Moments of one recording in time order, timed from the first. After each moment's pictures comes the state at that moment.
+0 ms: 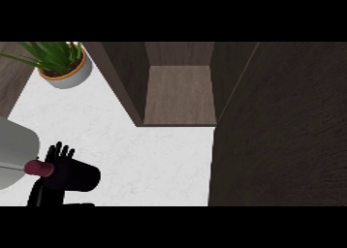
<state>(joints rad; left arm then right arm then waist) 0.10 0.12 0.20 -1.08 0.22 -0.34 -0.66 -0.10 -0.14 0.02 -2.43 -0.21 0.13 0.61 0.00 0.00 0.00</state>
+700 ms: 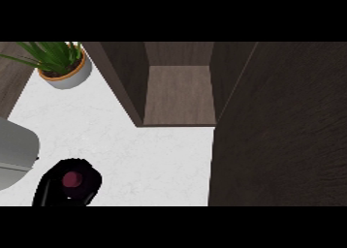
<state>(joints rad) 0.04 0.15 0.16 -1.00 0.19 -0.40 -0.74 -0.10 -0.13 0.01 -2.43 -0.20 0.12 0.62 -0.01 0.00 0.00</state>
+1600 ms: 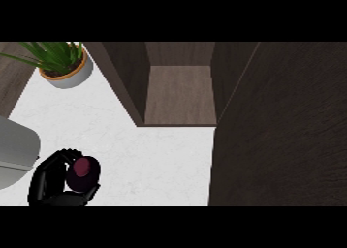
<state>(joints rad) 0.06 0.12 0.16 -1.19 0.12 -0.19 -0.70 -0.10 -0.13 -0.03 -2.42 -0.21 0.14 0.63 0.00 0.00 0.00</state>
